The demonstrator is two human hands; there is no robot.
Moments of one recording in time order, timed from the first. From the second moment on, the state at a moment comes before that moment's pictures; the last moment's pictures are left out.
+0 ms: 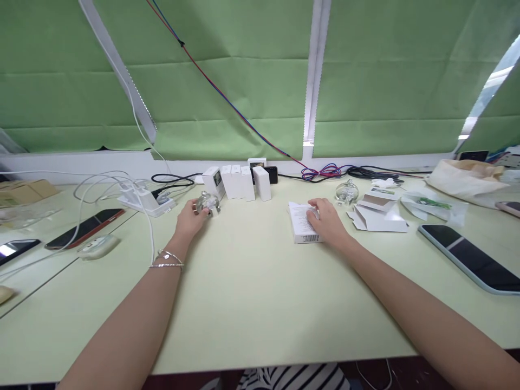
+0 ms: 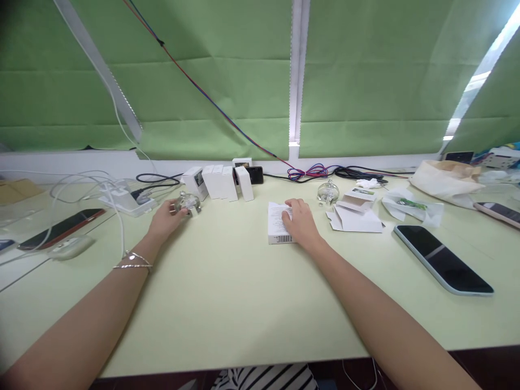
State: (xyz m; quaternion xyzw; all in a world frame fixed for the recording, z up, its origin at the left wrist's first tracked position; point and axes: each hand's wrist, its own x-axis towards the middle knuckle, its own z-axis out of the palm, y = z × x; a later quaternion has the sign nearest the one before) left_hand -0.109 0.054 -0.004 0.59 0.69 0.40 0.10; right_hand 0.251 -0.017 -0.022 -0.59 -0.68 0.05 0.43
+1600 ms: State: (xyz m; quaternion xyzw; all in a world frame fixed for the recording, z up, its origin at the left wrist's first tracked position) left_hand 0.006 -0.018 0.011 0.86 0.37 0.20 0.28; right_hand 0.228 -0.050 0.006 -0.43 -0.86 -0.03 0.28
